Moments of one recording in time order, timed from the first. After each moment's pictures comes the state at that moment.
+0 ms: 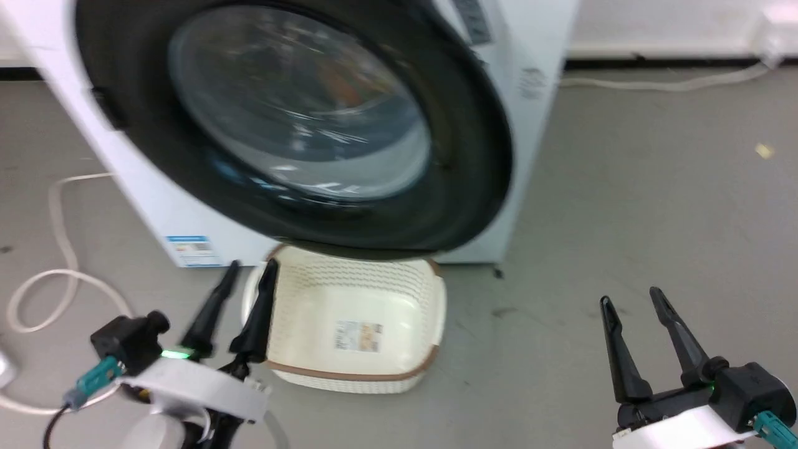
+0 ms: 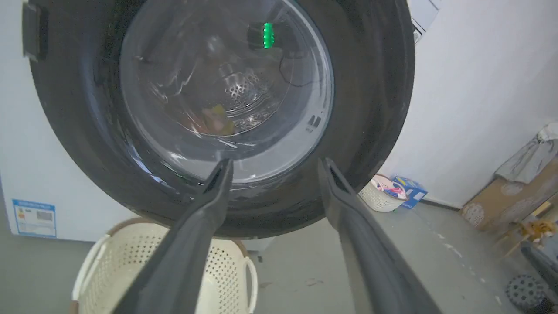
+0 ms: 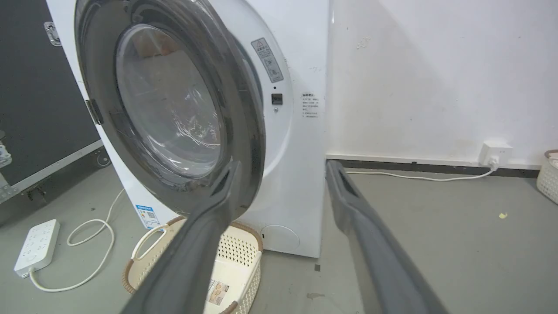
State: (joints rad) left arm -0.18 0.35 -0.32 0.11 -0.86 -0.12 -0.26; right arm 0.02 -0.05 0.01 0.00 0.12 0.13 -0.26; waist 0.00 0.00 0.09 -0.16
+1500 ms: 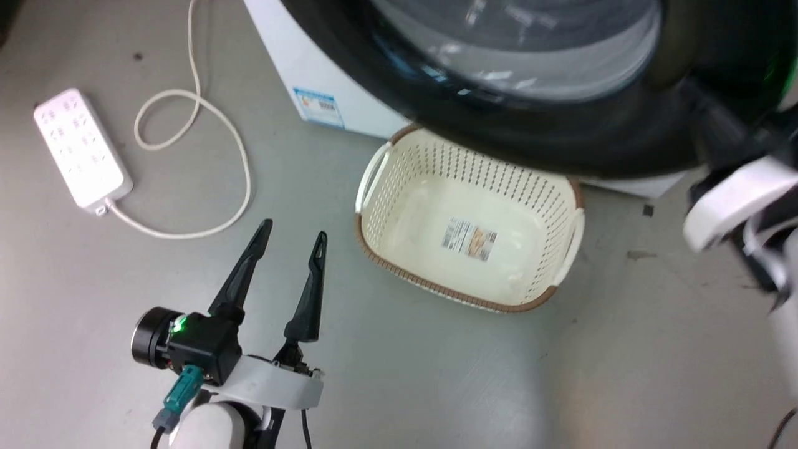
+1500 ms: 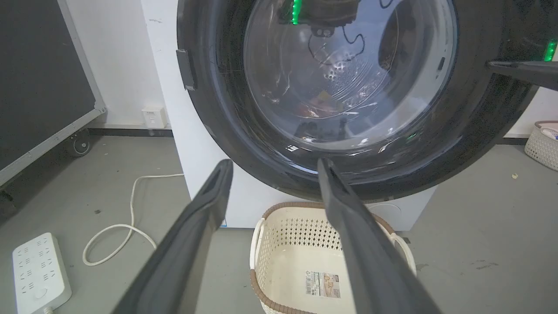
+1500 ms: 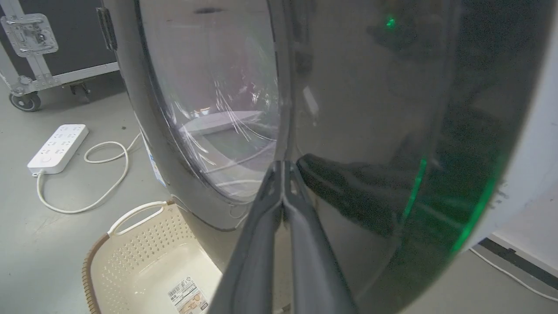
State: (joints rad) left arm -0.15 0.10 -0.16 -0.03 -0.13 -0.12 -0.26; right arm -0.65 -0.35 0.13 0.32 0.14 0.13 -0.04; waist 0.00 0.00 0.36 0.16
